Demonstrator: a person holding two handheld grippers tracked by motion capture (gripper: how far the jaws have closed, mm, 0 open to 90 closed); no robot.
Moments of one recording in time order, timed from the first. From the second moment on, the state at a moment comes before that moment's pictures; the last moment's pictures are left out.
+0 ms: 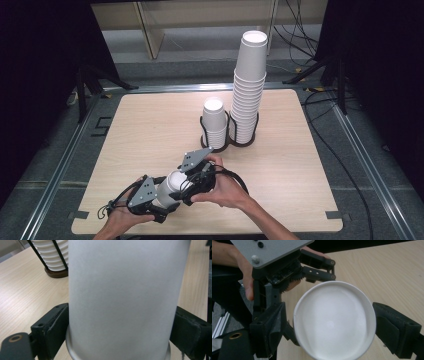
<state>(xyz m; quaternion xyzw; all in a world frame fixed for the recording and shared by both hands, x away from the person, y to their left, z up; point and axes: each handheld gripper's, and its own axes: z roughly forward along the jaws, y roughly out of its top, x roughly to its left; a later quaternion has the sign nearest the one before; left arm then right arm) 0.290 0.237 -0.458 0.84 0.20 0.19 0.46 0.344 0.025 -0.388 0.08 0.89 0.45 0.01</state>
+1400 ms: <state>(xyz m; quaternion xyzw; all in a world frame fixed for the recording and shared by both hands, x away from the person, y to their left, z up) 0.294 0.244 -0.454 0.79 0.21 0.17 0.56 0.355 0.013 -0.387 0.12 0.86 0.49 -0.05</state>
